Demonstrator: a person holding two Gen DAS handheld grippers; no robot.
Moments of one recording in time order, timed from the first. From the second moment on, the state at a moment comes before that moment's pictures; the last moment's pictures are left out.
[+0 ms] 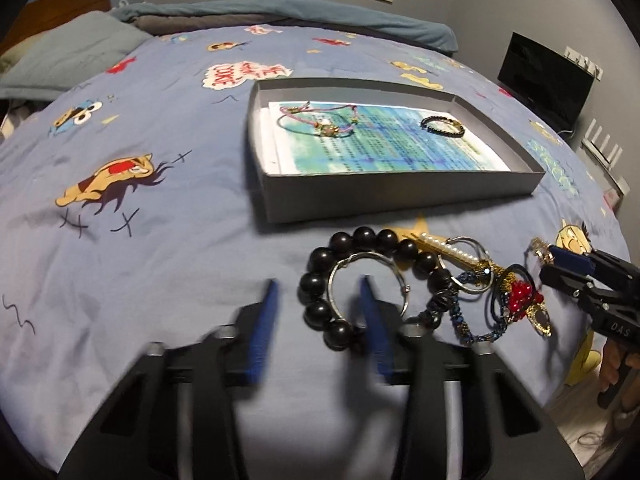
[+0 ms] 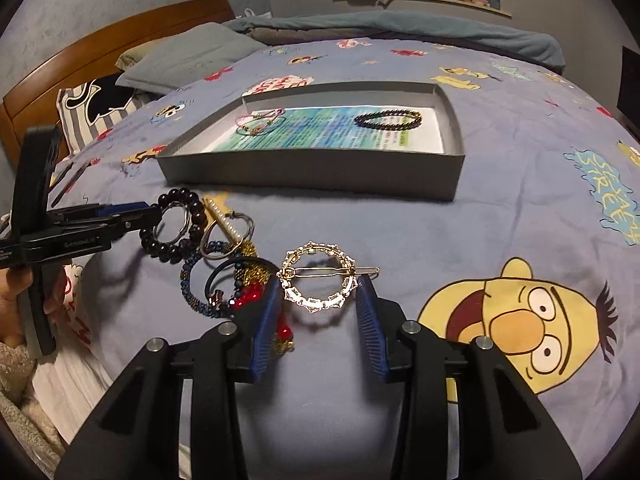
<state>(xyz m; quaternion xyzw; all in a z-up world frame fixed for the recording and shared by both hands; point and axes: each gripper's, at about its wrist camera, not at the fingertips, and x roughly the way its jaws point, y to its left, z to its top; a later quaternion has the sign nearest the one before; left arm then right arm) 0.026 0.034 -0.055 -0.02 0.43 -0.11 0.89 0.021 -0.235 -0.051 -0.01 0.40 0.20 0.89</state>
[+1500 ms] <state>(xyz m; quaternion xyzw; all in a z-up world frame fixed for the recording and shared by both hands) 0.007 -0.008 0.054 0.08 0.25 -0.17 0.95 0.046 -0.215 0.017 -0.06 0.31 0.18 0.93</state>
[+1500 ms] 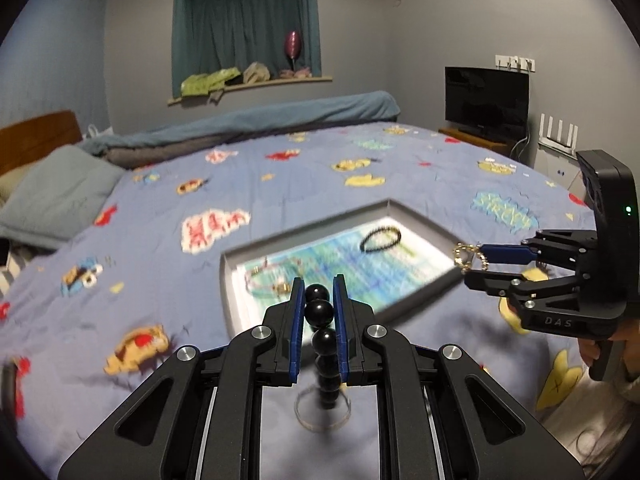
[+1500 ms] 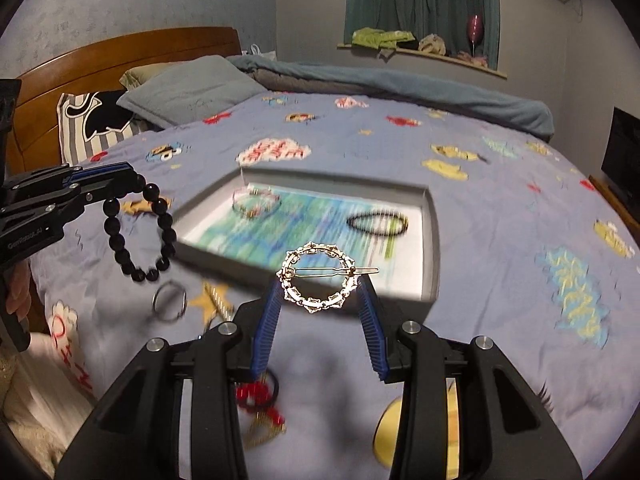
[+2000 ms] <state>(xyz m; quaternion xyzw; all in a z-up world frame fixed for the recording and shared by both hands) 0.088 -0.020 0.057 0.02 0.27 -0.17 0.95 0.141 -0.215 -0.010 -0.03 0.37 0.13 0.92</state>
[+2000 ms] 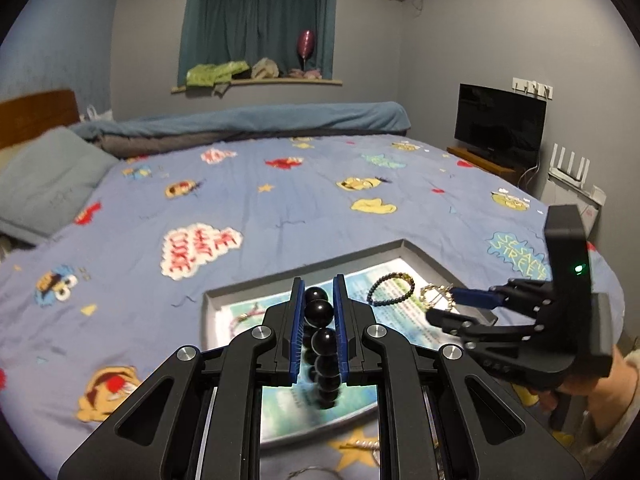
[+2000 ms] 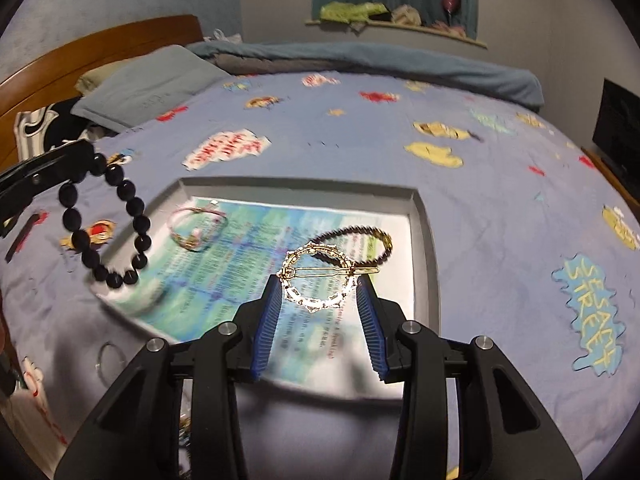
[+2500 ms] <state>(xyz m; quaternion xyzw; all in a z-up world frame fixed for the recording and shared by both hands) 0.127 0.015 0.003 -0.01 0.35 -0.13 0.93 0.157 -0.211 -0.034 -0.05 0.41 0.13 0.90</state>
